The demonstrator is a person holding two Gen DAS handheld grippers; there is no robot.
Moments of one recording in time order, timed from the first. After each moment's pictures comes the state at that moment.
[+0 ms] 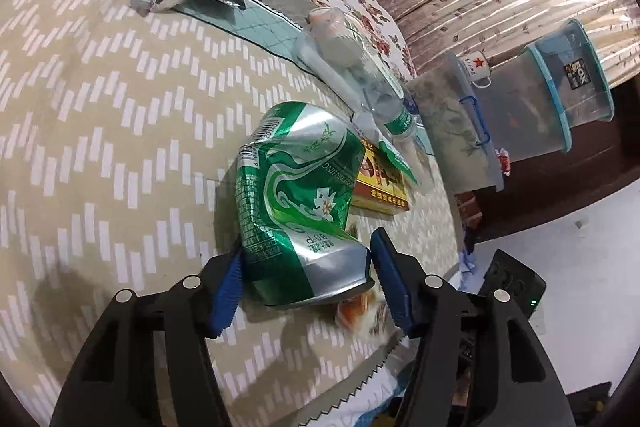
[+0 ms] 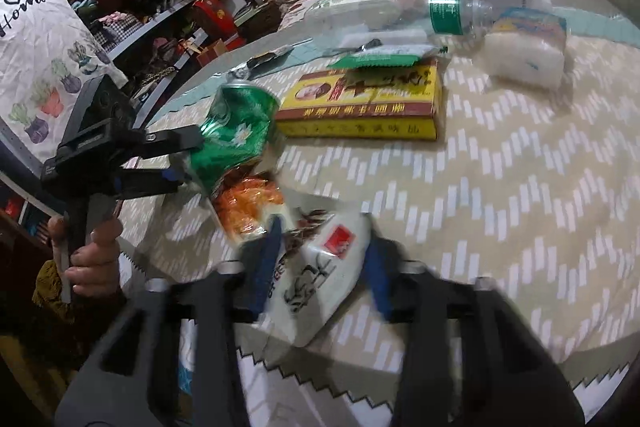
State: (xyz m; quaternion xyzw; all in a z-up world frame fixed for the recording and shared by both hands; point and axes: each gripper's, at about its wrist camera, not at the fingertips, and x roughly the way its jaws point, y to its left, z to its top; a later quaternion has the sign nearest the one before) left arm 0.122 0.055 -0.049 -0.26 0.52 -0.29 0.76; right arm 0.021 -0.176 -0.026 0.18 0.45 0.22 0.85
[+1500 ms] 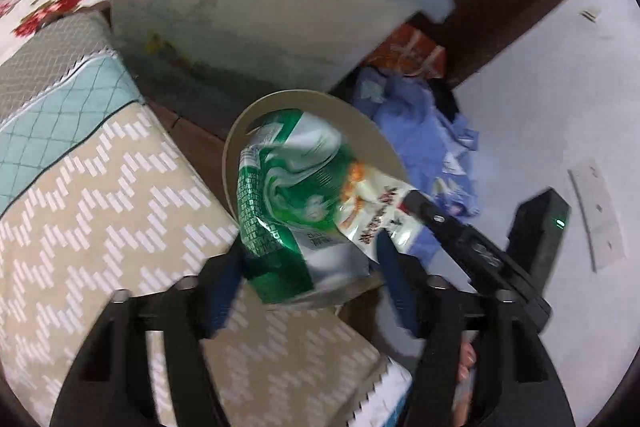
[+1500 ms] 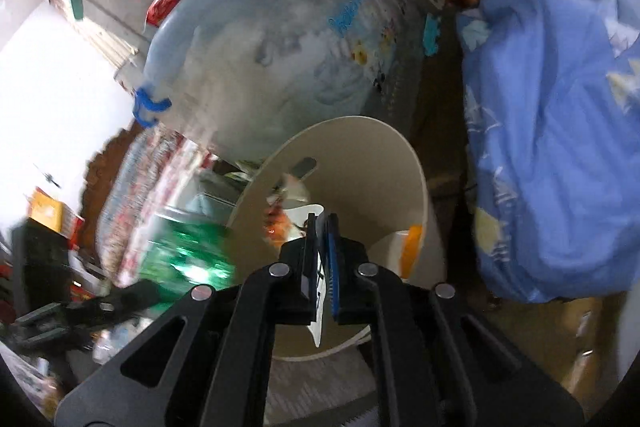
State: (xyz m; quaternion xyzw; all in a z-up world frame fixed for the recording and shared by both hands) left arm 0.155 -0.535 -0.030 0.04 0.54 -0.49 0.68; right arm -0.076 -0.659 -0.041 0.45 0.24 -0.21 0.84
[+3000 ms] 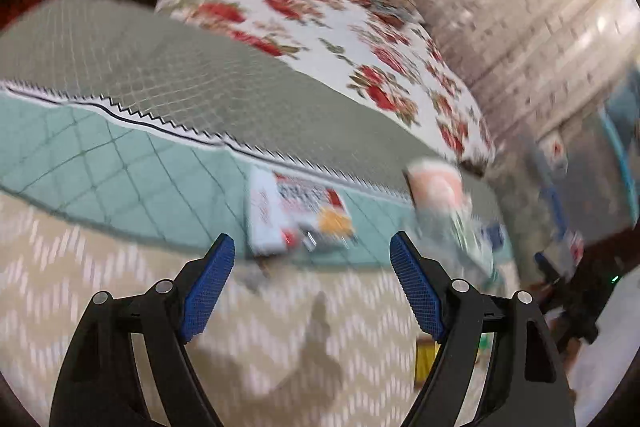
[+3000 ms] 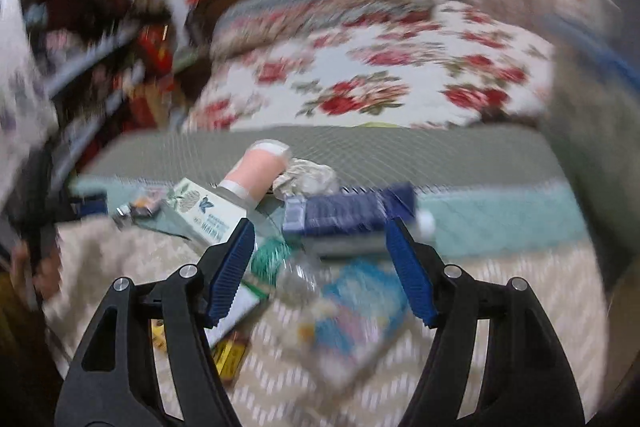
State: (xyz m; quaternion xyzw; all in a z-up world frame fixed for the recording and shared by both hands) left arm 0.279 0.126 -0.019 -0.24 0.49 -0.14 0.83; right arm 0.209 -0.272 0.073 0.05 0.41 0.11 0.90
